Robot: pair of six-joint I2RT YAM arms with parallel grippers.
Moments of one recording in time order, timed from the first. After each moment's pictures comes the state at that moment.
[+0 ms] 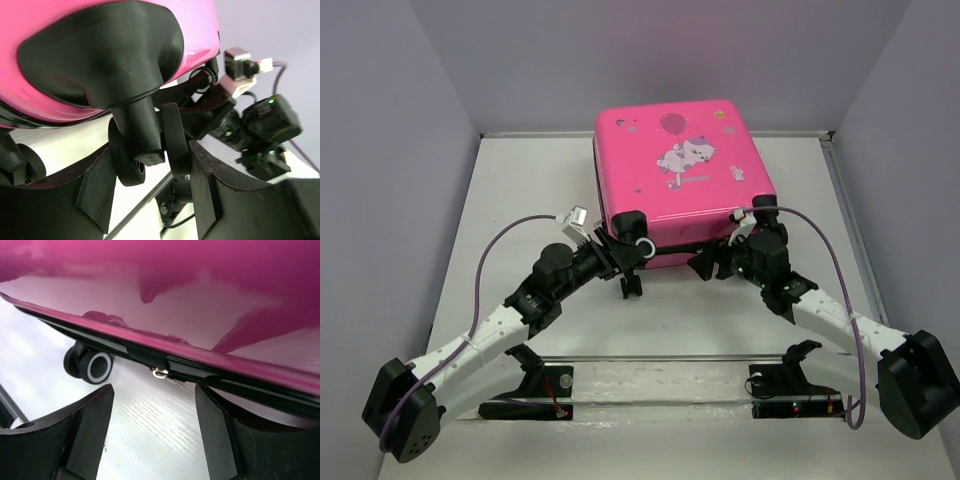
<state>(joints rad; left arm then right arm) -0.69 0.86 0.44 0.29 0.13 -1.04 0.52 1.04 0.48 0.19 -0.22 0.38</state>
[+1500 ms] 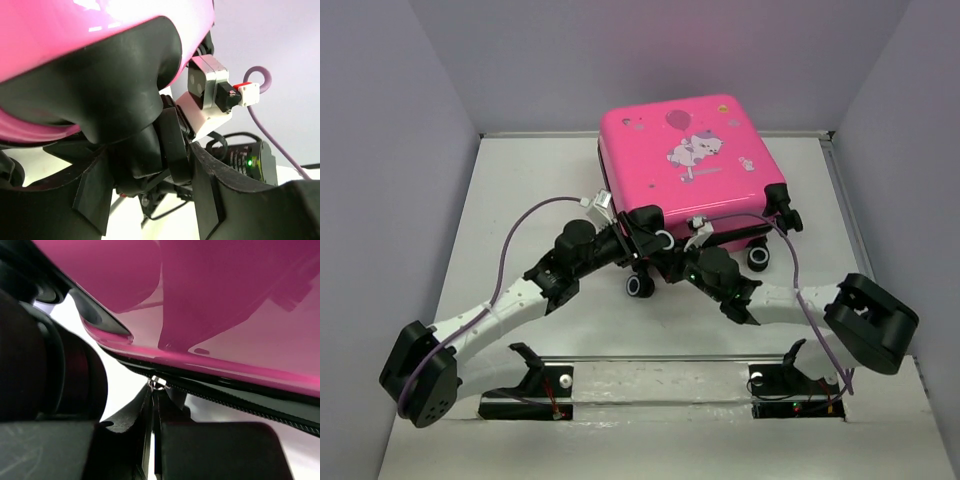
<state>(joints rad) -0.73 1.09 0.63 0.28 0.23 -1.10 0.90 1.38 0.50 0.70 0.10 0.58</state>
